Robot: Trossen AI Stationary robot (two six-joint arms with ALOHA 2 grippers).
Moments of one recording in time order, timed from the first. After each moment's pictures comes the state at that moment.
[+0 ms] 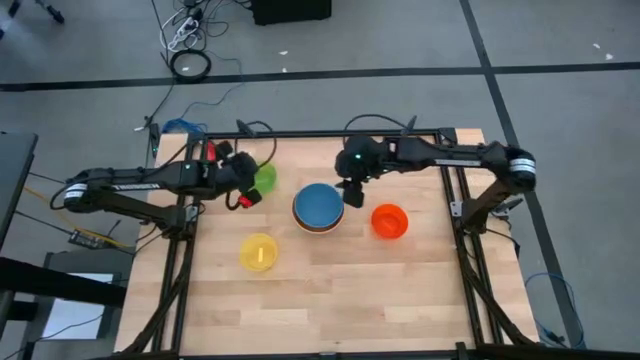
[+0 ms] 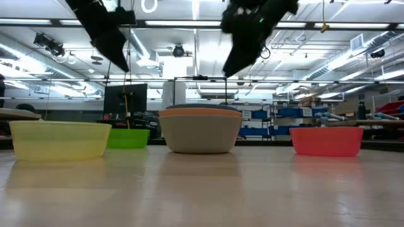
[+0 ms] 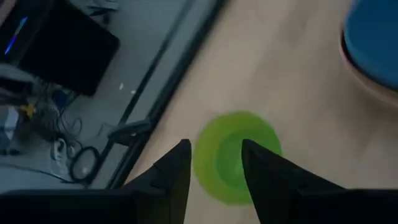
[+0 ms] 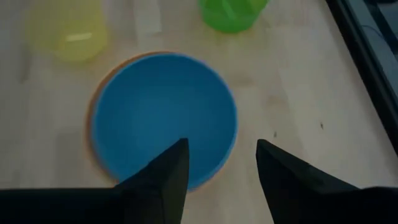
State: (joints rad) left arm 0.12 1.07 0.94 -0.85 -0.66 -0.09; right arm -0.21 1.57 1.33 -0.62 -0.01 -0.05
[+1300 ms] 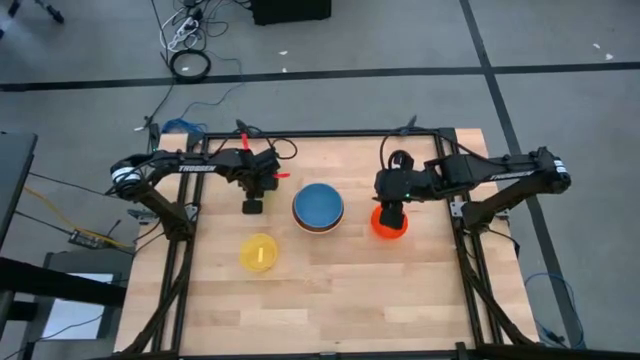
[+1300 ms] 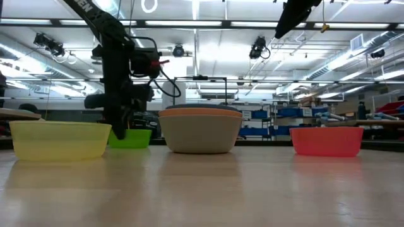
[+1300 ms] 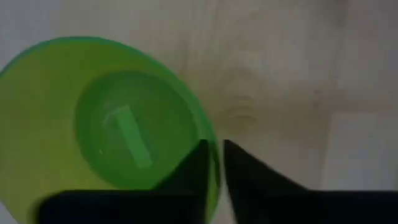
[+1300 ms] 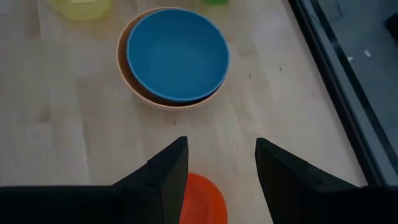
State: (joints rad) left arm 0.47 1.54 0.86 -0.70 -0.05 0.48; right arm 0.12 1.28 1.33 -1.02 0.38 0.23
